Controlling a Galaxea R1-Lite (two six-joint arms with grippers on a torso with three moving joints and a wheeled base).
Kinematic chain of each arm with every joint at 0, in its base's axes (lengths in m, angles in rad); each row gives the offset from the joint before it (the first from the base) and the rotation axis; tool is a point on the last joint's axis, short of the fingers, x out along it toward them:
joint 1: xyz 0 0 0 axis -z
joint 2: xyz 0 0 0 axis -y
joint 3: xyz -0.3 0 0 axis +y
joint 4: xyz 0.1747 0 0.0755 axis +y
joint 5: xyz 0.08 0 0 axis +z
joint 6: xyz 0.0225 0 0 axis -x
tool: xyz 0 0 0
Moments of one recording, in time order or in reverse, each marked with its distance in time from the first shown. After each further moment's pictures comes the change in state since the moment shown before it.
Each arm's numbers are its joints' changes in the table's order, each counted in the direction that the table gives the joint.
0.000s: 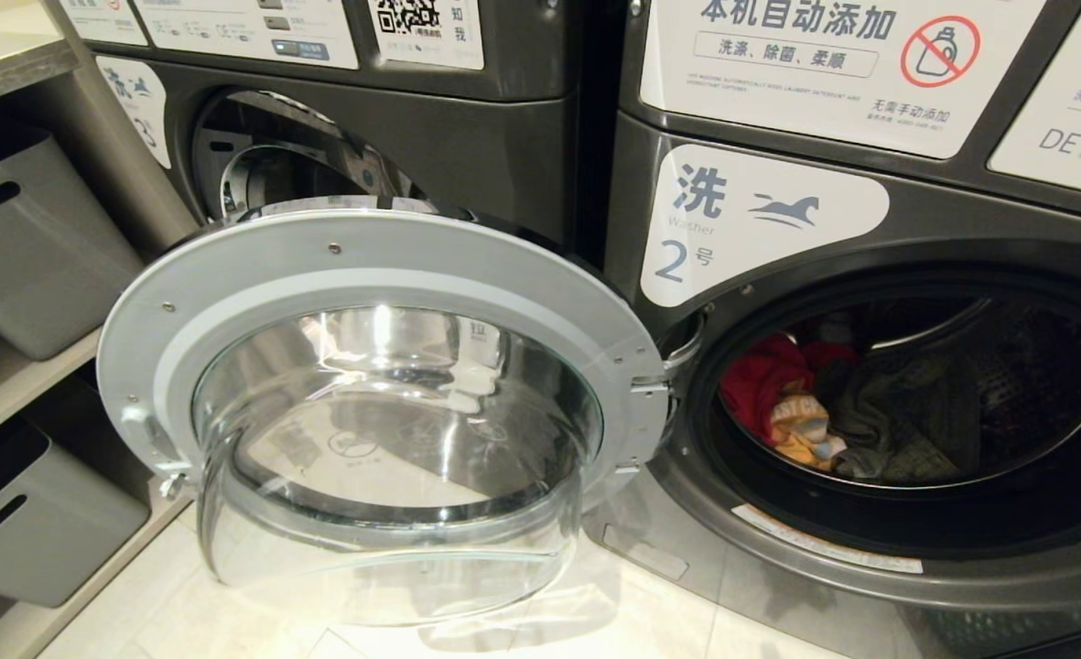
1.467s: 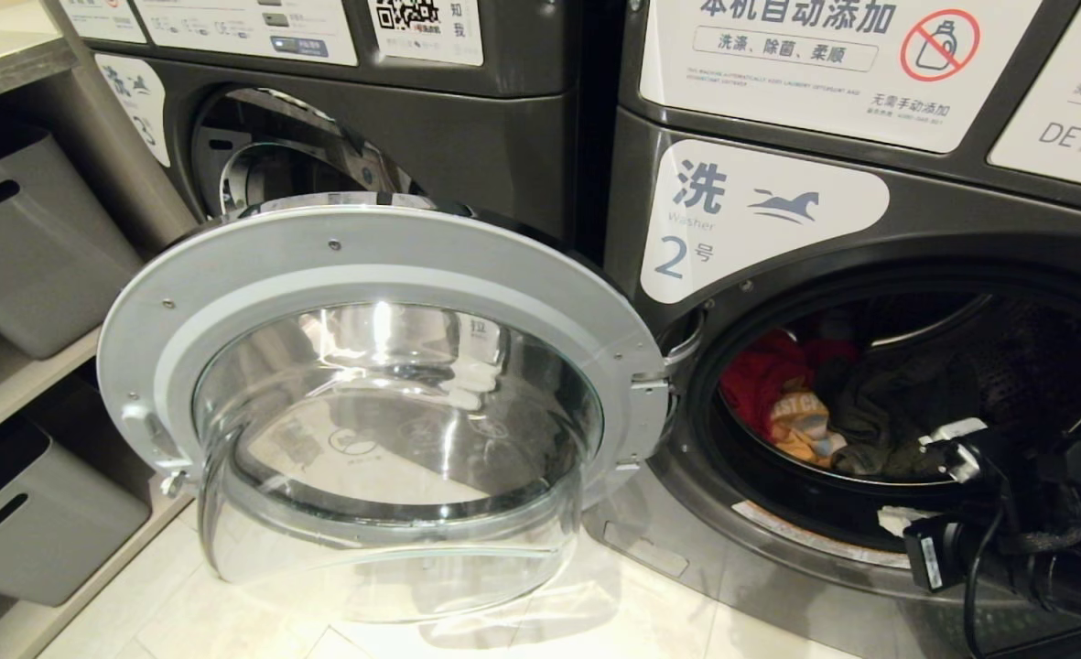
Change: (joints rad) left arm 0.000 0.000 0.000 0.000 0.000 0.001; right arm -0.001 -1.628 -0.199 -0.820 0.135 0.151
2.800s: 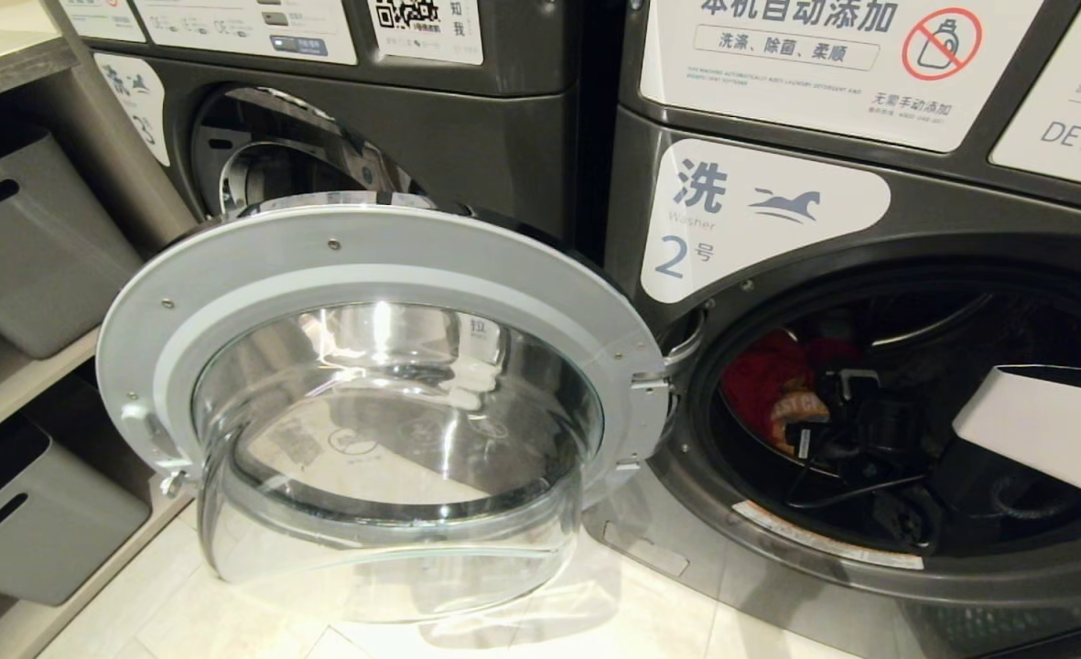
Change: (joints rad) left arm 0.000 0.000 0.000 0.000 0.000 0.000; right arm -0.002 -0.751 -0.619 -0.411 -0.352 -0.210
